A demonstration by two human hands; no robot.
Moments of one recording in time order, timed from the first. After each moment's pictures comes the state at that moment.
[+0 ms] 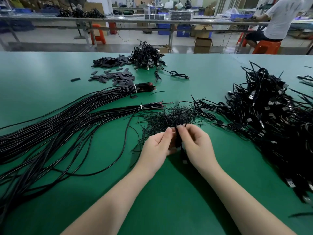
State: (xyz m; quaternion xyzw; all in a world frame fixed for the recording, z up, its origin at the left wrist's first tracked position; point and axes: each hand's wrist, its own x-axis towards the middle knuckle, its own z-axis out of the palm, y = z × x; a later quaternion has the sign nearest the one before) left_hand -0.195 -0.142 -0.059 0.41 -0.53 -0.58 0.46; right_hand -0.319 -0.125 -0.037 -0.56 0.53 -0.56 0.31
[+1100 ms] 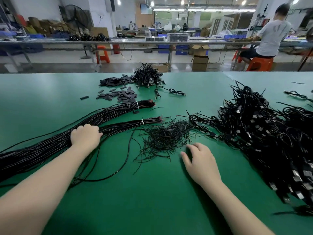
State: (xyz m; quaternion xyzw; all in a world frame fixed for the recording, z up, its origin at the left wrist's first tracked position) left_hand -0.010 -0.237 -0.024 0.77 -0.63 0.09 0.01; right_hand -0.355 -0.113 -0.065 -0.66 0.71 -0.25 0.03
